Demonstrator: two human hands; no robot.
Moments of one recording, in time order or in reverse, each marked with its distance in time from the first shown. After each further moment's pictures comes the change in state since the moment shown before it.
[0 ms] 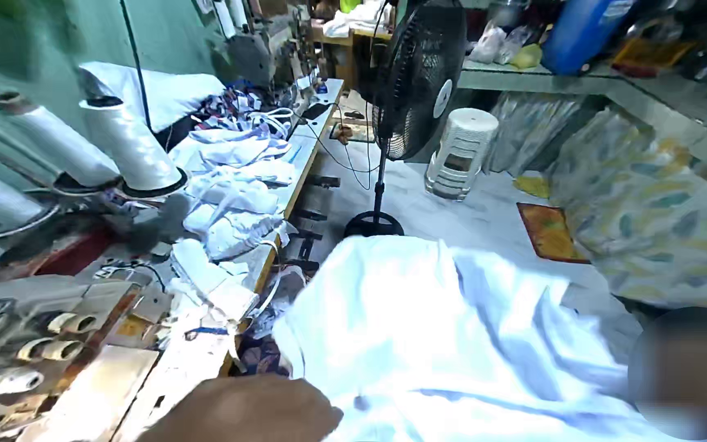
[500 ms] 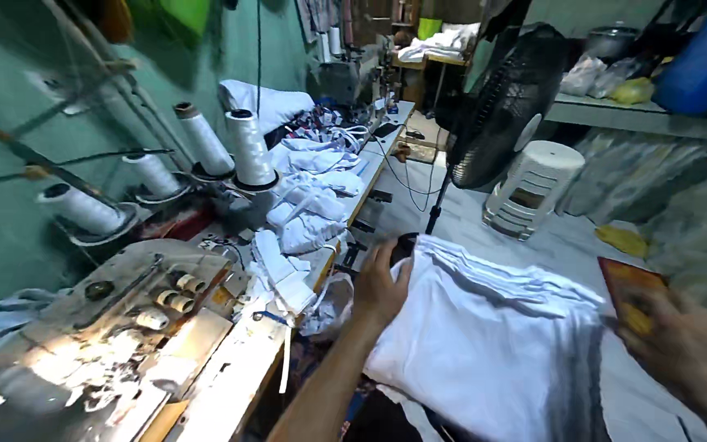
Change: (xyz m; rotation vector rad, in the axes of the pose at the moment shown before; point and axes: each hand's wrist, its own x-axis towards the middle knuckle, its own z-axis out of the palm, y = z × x) left_hand 0.135 -0.176 0.117 -0.072 0.726 -0.751; right_hand 0.077 0.178 0.080 -0.301 0.564 0.766
